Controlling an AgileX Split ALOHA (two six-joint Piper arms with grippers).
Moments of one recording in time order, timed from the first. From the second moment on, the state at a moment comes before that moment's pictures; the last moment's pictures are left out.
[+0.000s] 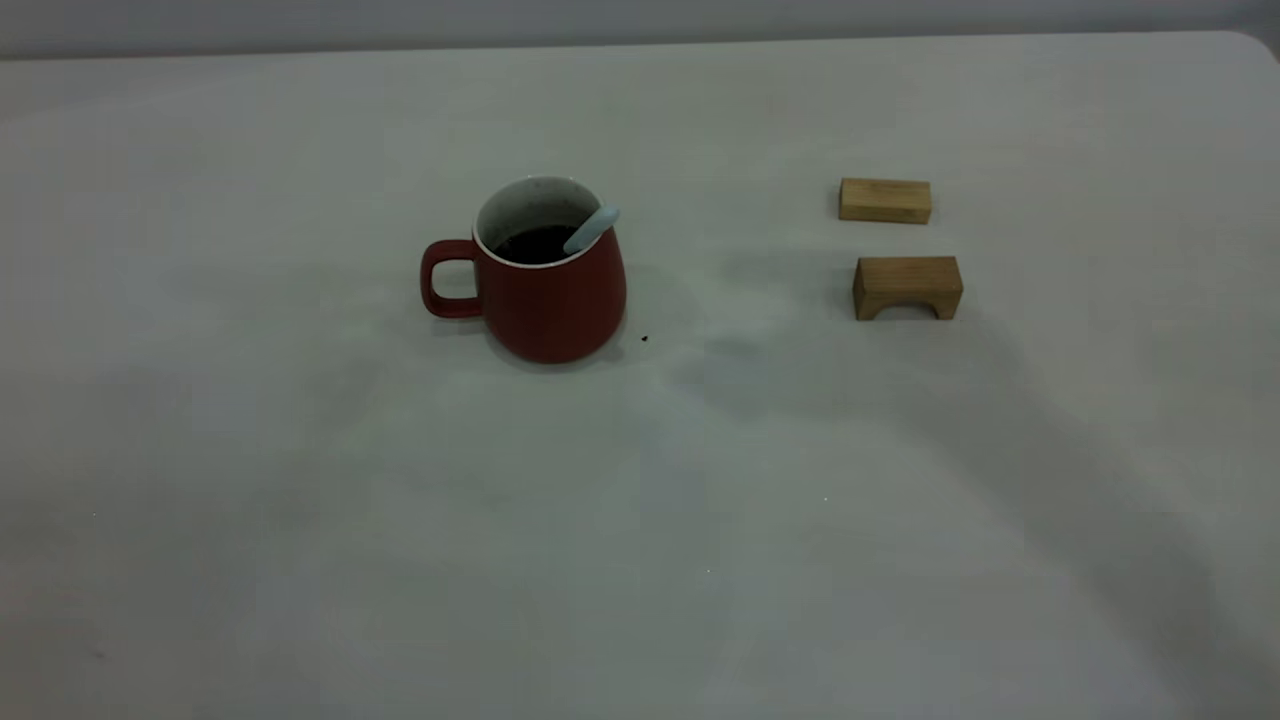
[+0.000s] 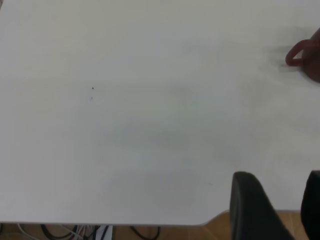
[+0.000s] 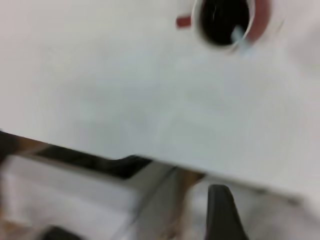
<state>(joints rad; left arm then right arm) -0.05 -0.02 -0.49 0.08 1.13 -0.08 0.41 1.77 -1.71 0.43 1.22 0.24</state>
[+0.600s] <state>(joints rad) -0.05 -0.02 -0.49 0.08 1.13 -0.08 0.41 1.19 -1.21 0.28 1.24 -0.27</state>
